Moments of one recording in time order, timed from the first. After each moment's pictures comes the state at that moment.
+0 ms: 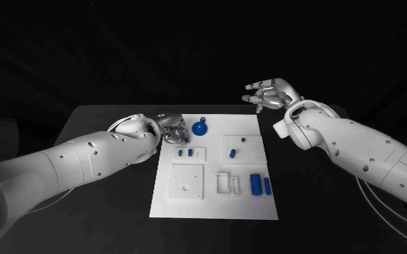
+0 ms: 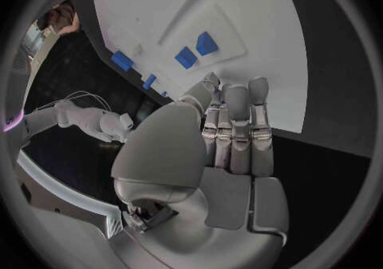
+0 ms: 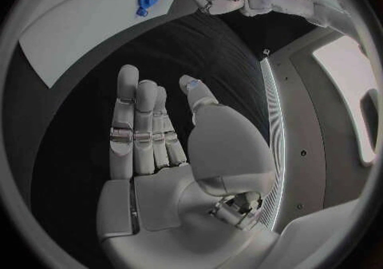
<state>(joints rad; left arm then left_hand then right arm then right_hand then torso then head) 1.21 -0.52 -0.16 1.07 -1.37 -0.19 0.01 1.41 -0.02 0.23 -0.10 0.12 1.21 0.09 0.06 0.07 1.30 0.03 0.06 0.06 1.31 -0.04 1.13 0.37 0.08 1.23 -0.06 0.43 1.31 0.93 -0.73 0.41 1.26 -1.03 -0.38 0.07 1.27 -0.07 0.03 -0.08 0.53 0.92 0.13 0.06 0.06 1.06 0.03 0.84 0.57 1.28 -0.03 0.75 0.80 0.09 1.45 -0.06 0.08 1.08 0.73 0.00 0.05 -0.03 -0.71</state>
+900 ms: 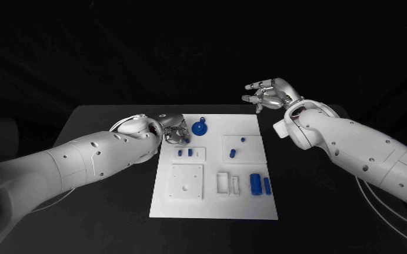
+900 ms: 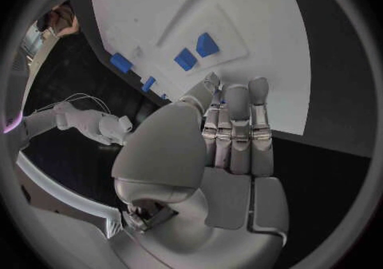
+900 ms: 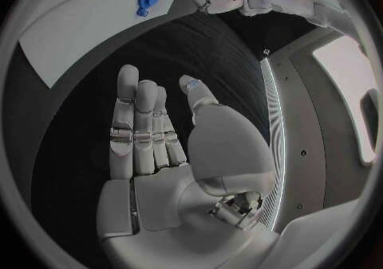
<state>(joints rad) 1.21 -0.51 -0.16 1.06 -1.38 -0.19 0.00 1.41 -0.01 0.22 -0.10 0.12 1.21 0.09 0.06 0.07 1.29 0.04 0.06 0.06 1.31 -0.04 1.13 0.37 0.08 1.23 -0.06 0.43 1.31 0.93 -0.73 0.41 1.26 -1.03 -0.38 0.07 1.27 -0.07 0.03 -0.08 0.53 0.92 0.13 0.06 0.06 1.06 0.03 0.84 0.57 1.28 -0.03 0.75 0.80 0.09 1.45 -0.06 0.08 1.08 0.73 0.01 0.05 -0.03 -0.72</state>
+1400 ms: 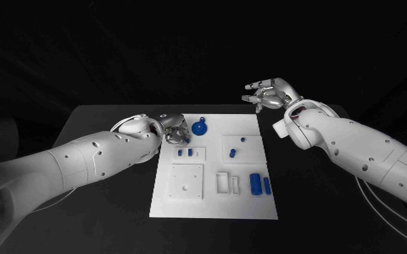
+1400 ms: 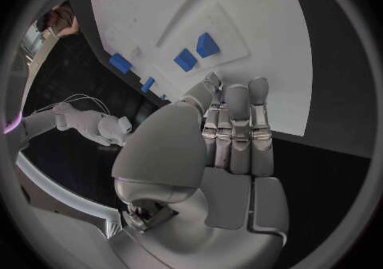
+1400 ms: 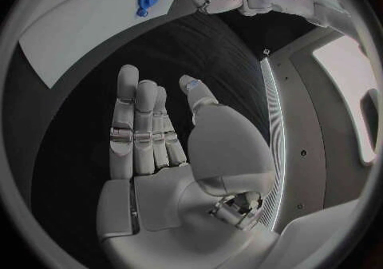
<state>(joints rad) 1.20 -0.50 -0.16 1.05 -1.38 -0.19 0.00 1.41 -0.01 0.22 -0.11 0.12 1.20 0.09 0.06 0.07 1.29 0.04 0.06 0.06 1.31 -0.04 1.13 0.37 0.08 1.23 -0.06 0.43 1.31 0.93 -0.73 0.41 1.26 -1.03 -0.38 0.07 1.27 -0.07 0.03 -0.08 0.53 0.92 0.13 0.06 0.06 1.06 0.03 0.84 0.57 1.28 -0.03 0.75 0.80 0.09 1.45 -0.06 0.08 1.08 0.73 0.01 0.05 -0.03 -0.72</state>
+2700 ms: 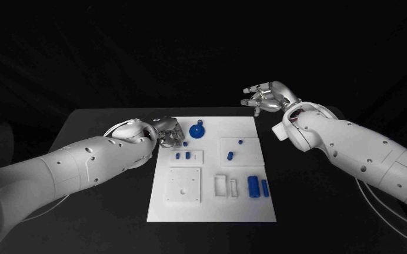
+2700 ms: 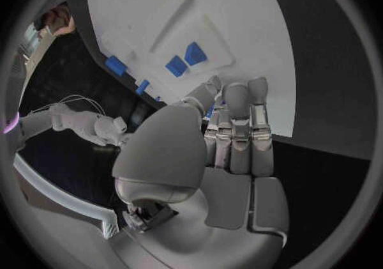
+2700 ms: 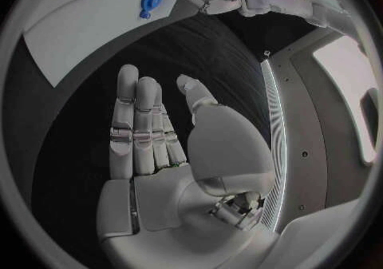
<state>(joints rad) 1.20 -0.52 -0.16 1.05 -1.38 -0.19 -0.03 1.41 -0.06 0.28 -0.10 0.12 1.01 0.10 0.07 0.06 1.26 0.05 0.06 0.06 1.31 -0.04 1.11 0.37 0.09 1.23 -0.06 0.41 1.31 0.93 -0.74 0.41 1.26 -1.03 -0.35 0.07 1.27 -0.07 0.06 -0.12 0.50 0.90 0.14 0.06 0.06 1.14 0.04 0.49 0.27 1.29 -0.03 0.70 0.74 0.09 1.45 -0.05 0.07 1.05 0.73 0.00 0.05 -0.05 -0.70</state>
